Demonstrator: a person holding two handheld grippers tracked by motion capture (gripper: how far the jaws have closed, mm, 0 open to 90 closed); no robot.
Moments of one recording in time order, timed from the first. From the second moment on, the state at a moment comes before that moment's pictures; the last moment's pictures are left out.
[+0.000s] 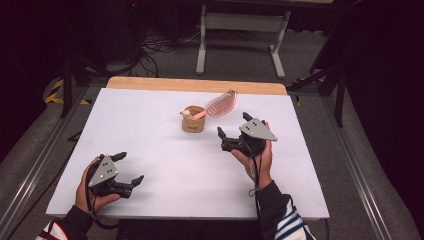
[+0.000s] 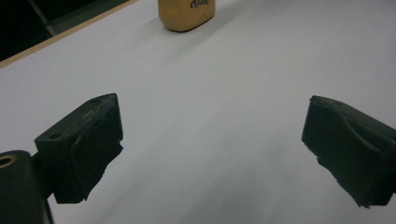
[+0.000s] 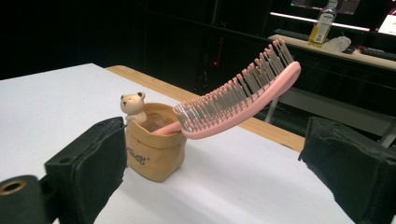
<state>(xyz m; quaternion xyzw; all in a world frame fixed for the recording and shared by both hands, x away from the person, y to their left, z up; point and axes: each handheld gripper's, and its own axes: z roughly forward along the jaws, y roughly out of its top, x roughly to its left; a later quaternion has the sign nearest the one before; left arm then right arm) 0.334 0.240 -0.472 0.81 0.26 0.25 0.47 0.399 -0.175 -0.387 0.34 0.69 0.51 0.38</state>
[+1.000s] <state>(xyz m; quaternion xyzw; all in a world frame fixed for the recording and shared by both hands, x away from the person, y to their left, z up) 0.334 0.240 -0.472 0.80 0.26 0.26 0.47 0.370 -0.184 -0.391 0.30 0.70 0.50 0.41</state>
